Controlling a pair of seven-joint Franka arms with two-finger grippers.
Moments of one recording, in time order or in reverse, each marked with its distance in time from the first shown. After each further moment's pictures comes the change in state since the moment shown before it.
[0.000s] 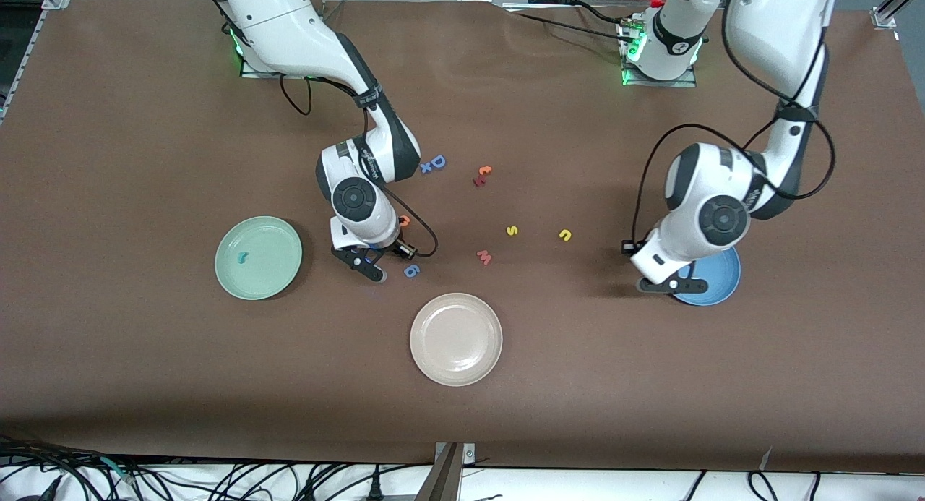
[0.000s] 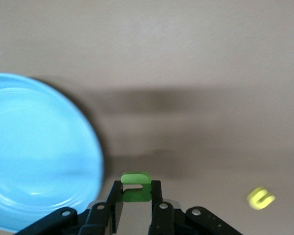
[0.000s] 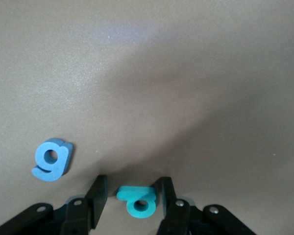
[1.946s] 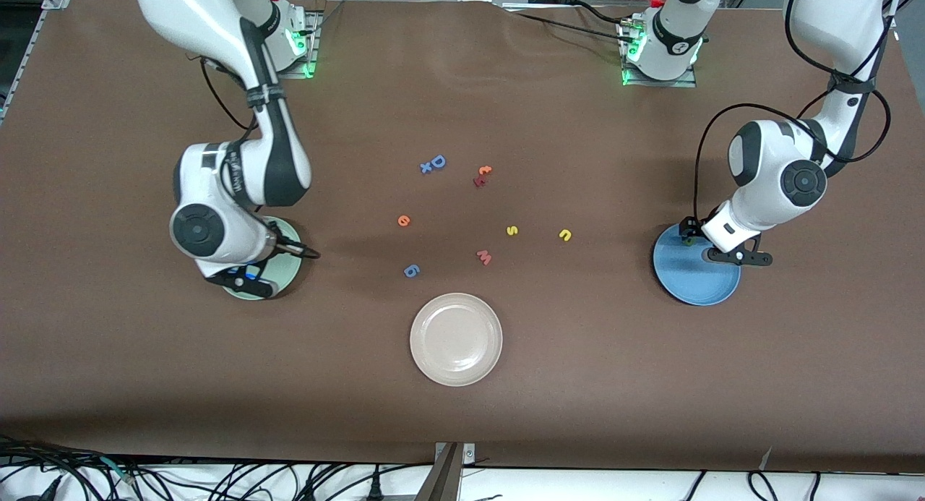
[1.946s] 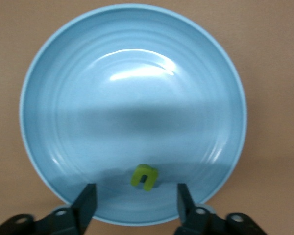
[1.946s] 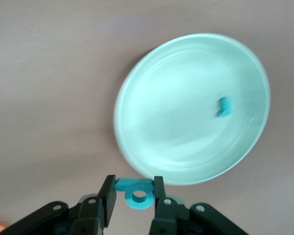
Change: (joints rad) left arm 0.208 -0.118 -0.016 -0.327 0.026 0.295 0.234; right arm -0.081 -0.143 -0.326 0.007 0.000 -0.433 -0.667
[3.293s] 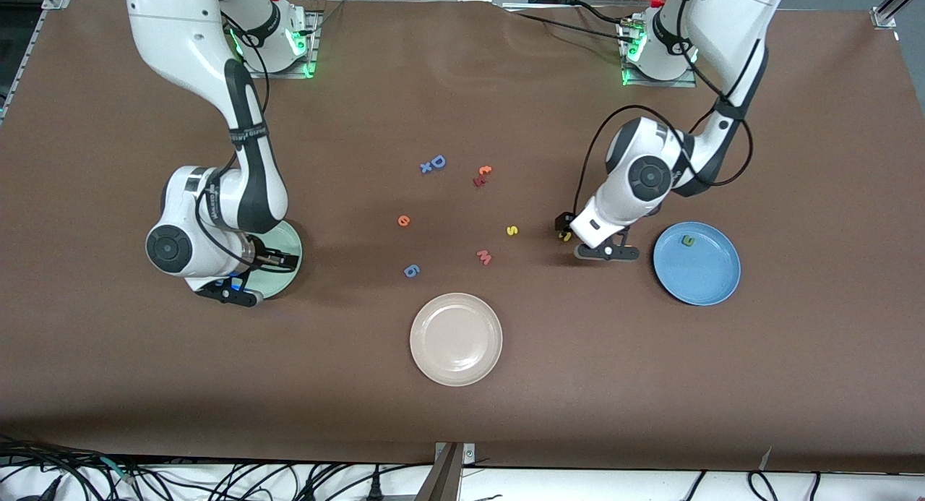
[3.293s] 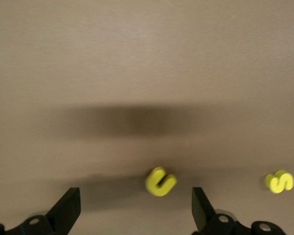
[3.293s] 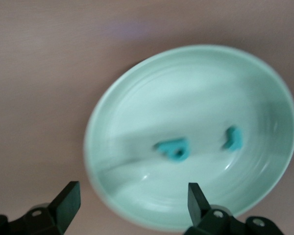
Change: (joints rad) left arm -0.242 0.153 -0.204 0.173 -0.053 0.010 -0.453; right arm -0.034 0.036 0.015 -0.044 0.130 0.087 -0.090
